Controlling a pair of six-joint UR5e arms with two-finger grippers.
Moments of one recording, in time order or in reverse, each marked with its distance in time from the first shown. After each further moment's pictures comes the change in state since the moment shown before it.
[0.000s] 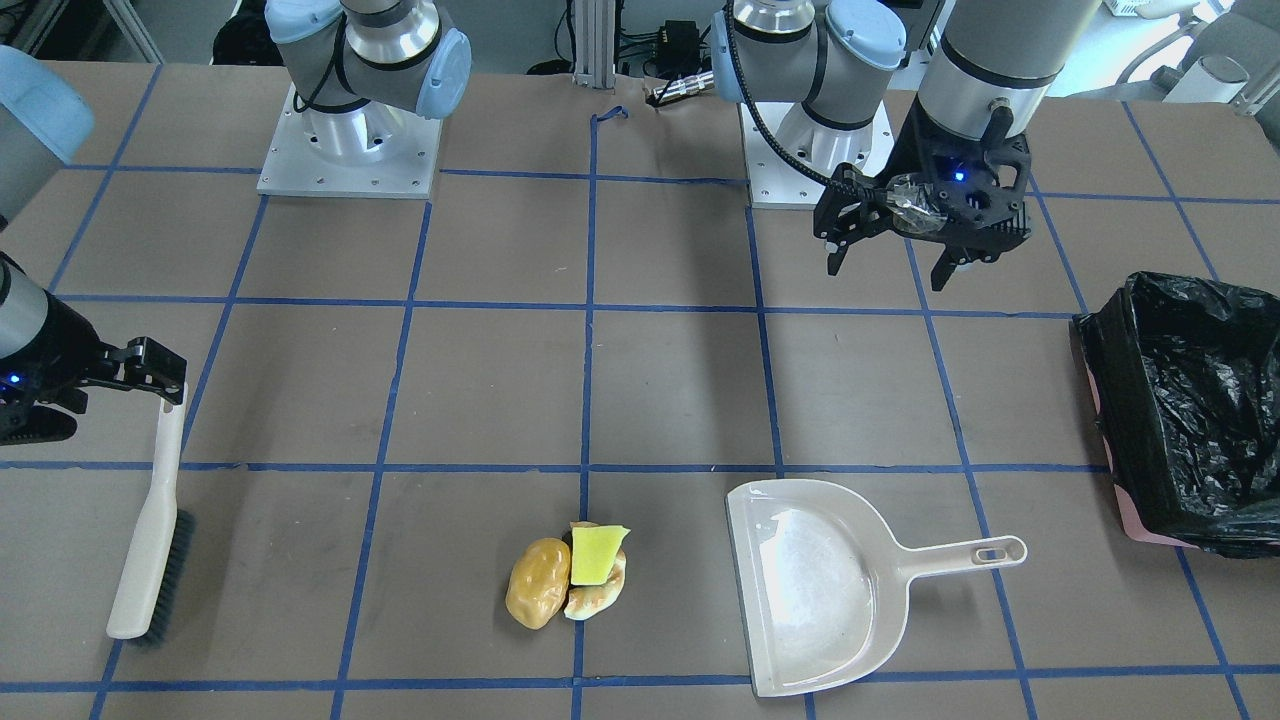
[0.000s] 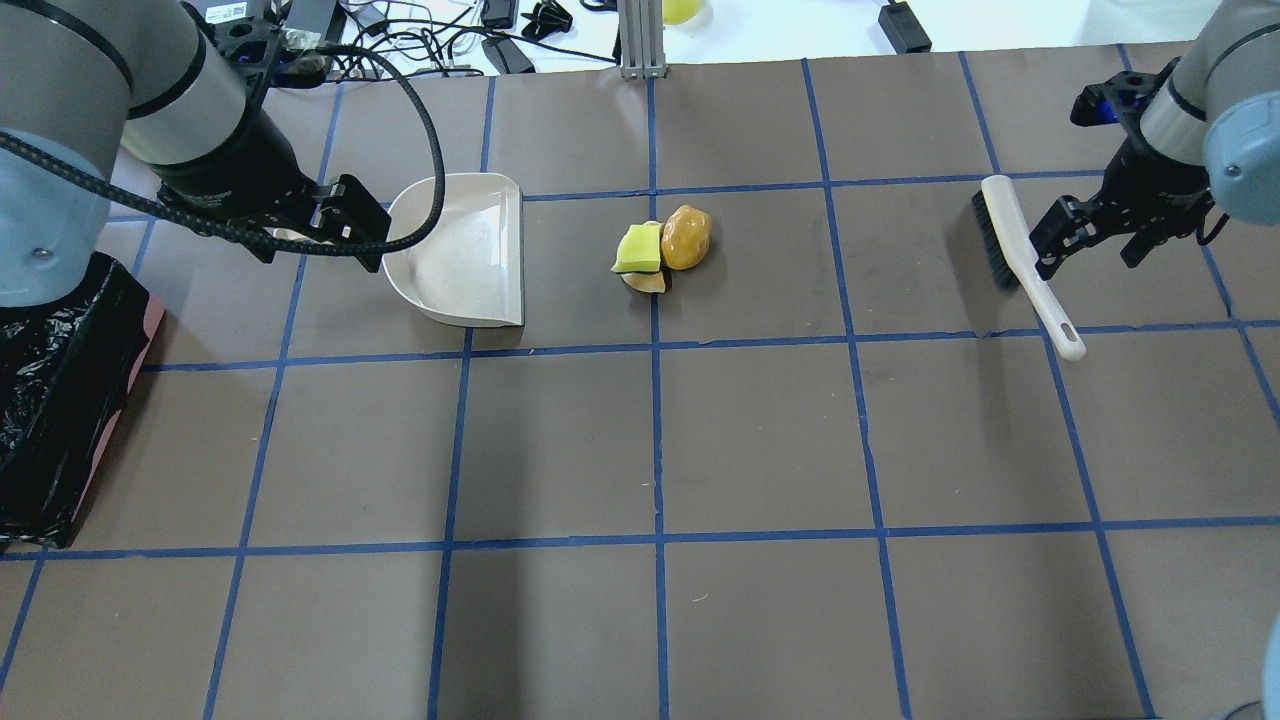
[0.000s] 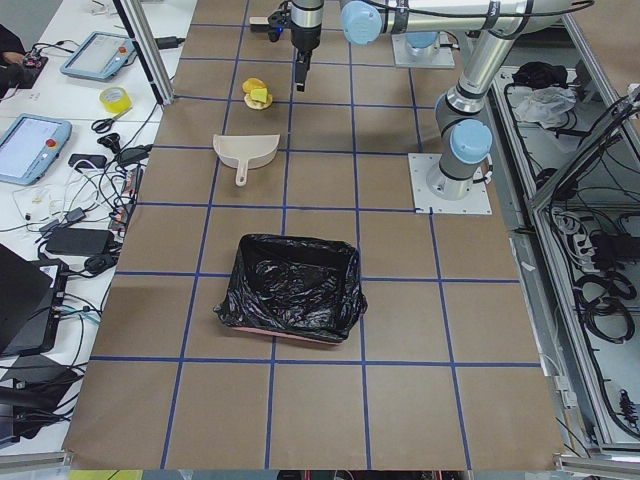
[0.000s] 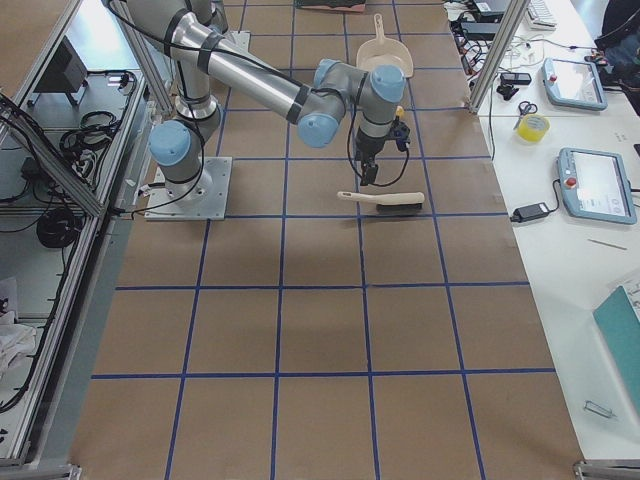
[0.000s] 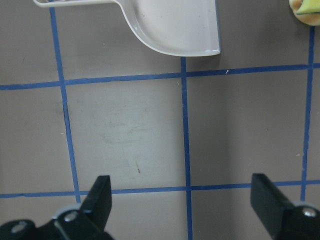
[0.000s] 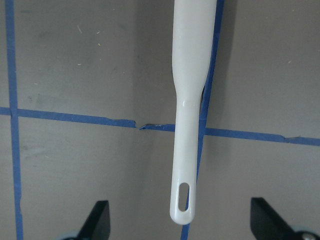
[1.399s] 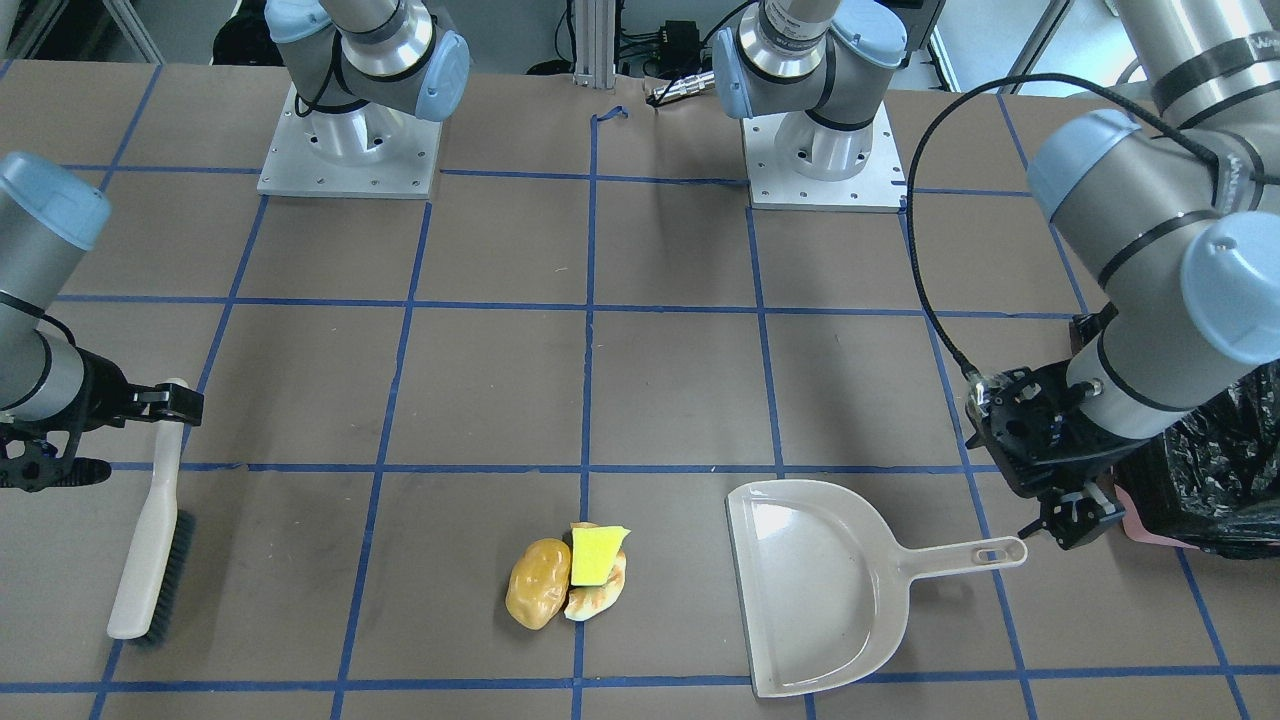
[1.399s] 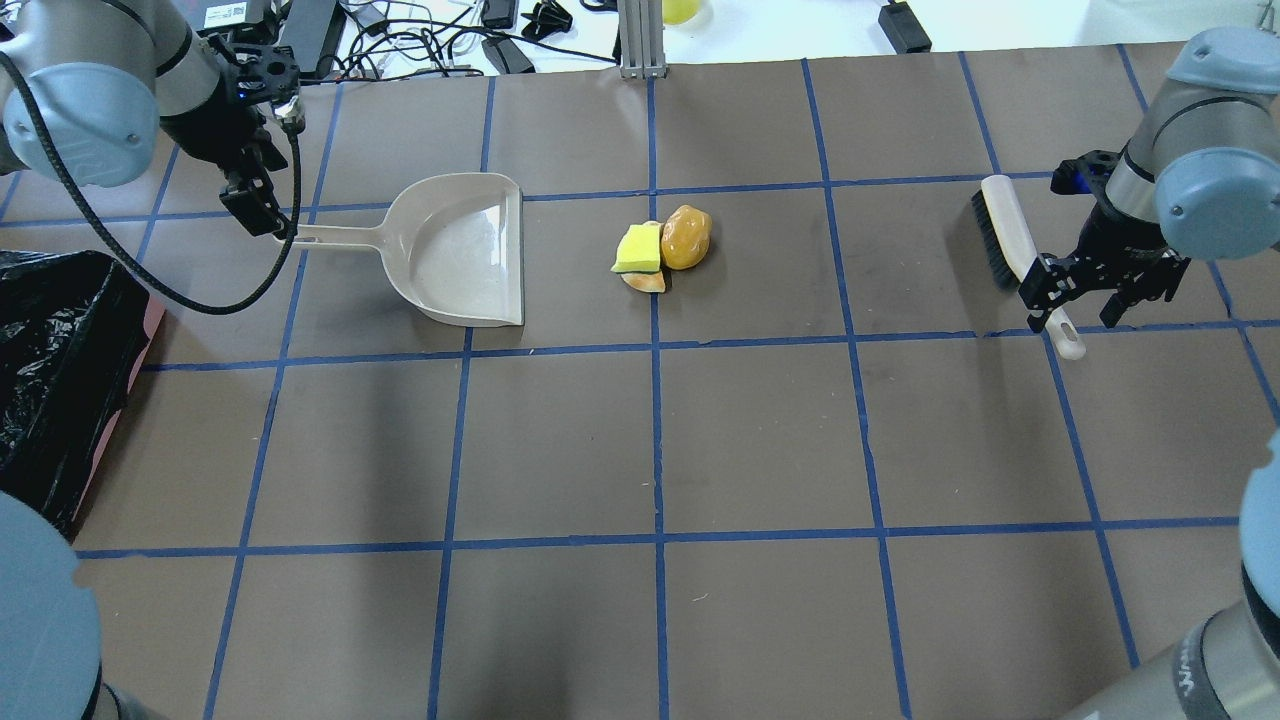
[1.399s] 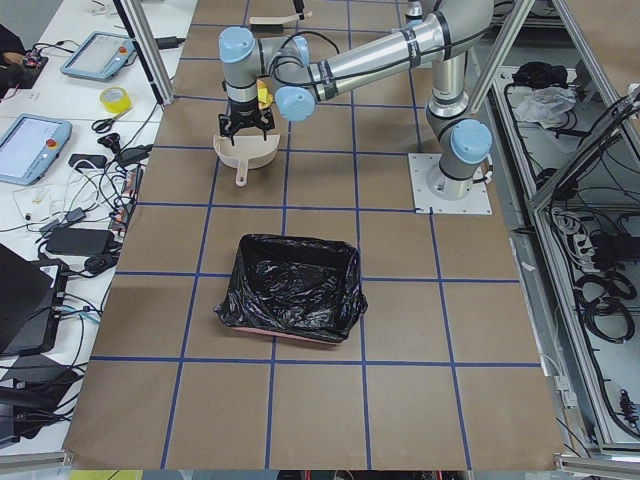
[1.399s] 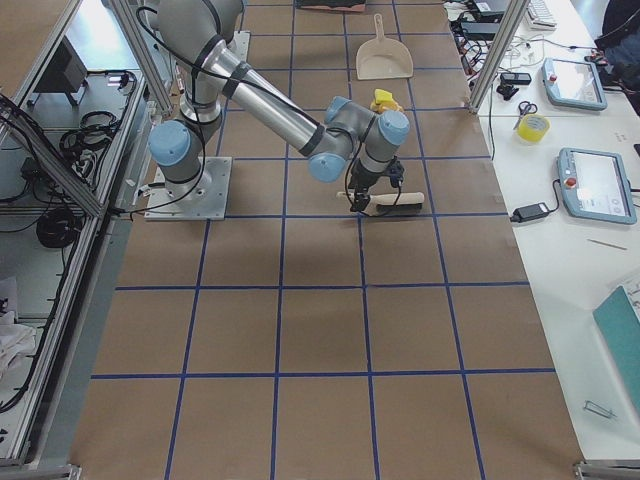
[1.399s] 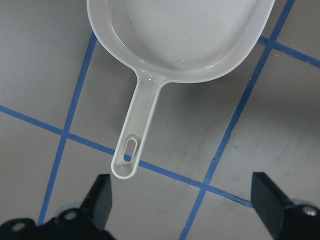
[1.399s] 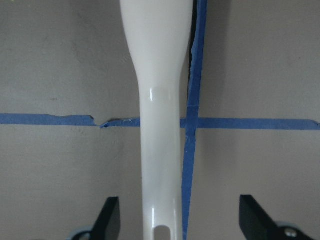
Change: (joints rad) left arm 0.180 -0.408 0.165 0.208 -0.002 1.312; right arm -0.029 0.120 0.035 -0.021 -0.045 0.062
